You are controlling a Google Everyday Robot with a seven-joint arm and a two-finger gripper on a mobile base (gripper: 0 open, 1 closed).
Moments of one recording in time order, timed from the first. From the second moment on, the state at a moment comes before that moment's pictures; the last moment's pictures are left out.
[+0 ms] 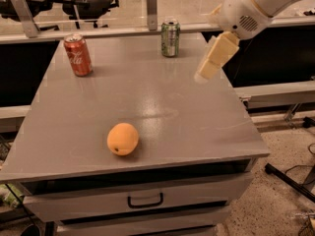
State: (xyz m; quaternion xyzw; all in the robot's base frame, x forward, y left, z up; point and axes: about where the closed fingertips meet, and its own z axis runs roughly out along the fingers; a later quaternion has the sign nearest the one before) arm 0.574 -0.117 0.989 -0.61 0.73 0.07 0.31
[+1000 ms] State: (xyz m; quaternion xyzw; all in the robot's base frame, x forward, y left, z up) arm 0.652 -0.006 0.986 -0.59 0.71 0.13 0.35
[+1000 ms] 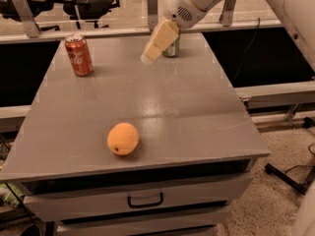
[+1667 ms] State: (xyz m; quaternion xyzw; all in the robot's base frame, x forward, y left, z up) arm 0.693 0.057 0.978 -0.56 0.73 0.16 0.35
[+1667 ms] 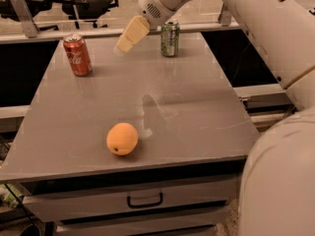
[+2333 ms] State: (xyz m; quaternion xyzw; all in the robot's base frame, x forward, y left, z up) arm 0.731 0.117 0.951 -0.55 0.74 0.13 0.35
